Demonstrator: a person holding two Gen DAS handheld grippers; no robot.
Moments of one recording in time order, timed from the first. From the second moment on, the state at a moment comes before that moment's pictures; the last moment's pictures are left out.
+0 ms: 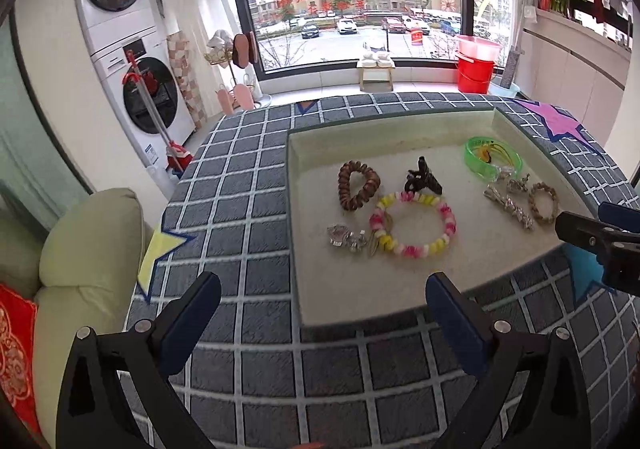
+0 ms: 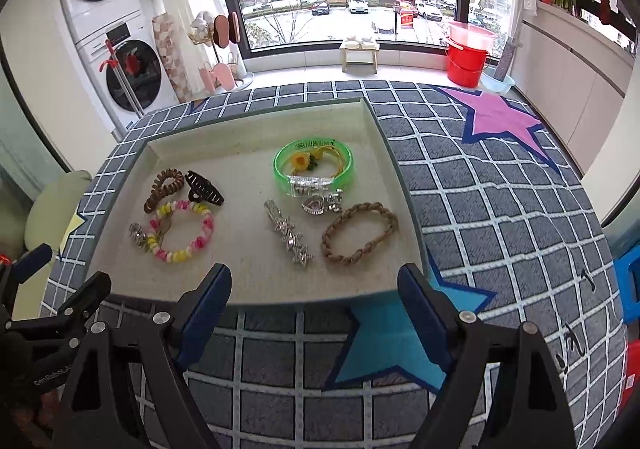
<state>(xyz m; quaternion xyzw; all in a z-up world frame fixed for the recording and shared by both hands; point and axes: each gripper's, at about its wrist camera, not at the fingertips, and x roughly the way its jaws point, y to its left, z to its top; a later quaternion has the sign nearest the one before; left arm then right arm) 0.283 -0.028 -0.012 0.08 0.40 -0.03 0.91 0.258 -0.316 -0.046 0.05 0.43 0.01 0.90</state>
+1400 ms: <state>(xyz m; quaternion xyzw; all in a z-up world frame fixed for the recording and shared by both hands) 0.176 -0.028 0.005 0.03 0.34 0.02 0.94 0.153 -0.294 -0.021 0.02 0.34 0.02 0.94</state>
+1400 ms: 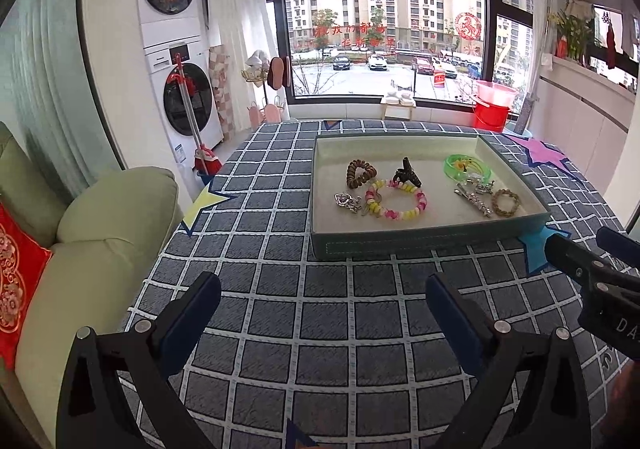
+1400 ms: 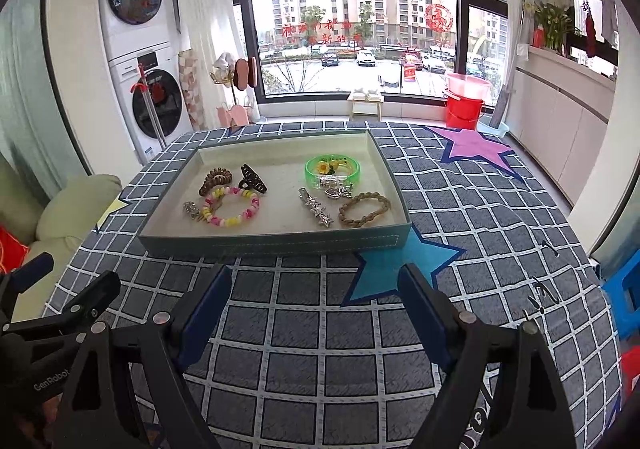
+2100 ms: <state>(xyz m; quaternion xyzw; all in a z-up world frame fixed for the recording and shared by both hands) 0.171 -0.031 0.005 0.02 0.34 0.01 0.94 0.151 -0.294 -0.019 0.02 0.34 0.02 0.94</state>
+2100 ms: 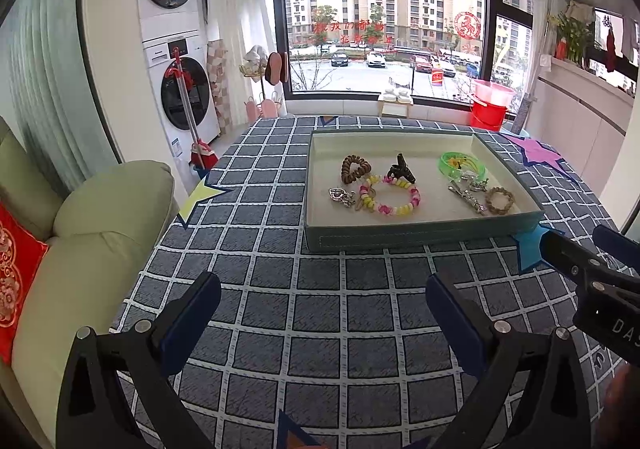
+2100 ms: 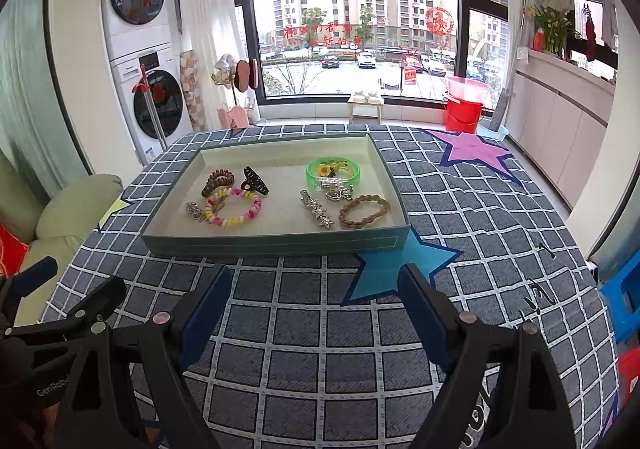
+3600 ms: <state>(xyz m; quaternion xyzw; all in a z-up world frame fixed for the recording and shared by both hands) 0.175 -0.032 -0.001 0.02 0.35 0.01 0.94 0.149 -0.291 -0.017 0.01 0.34 0.02 0.94</state>
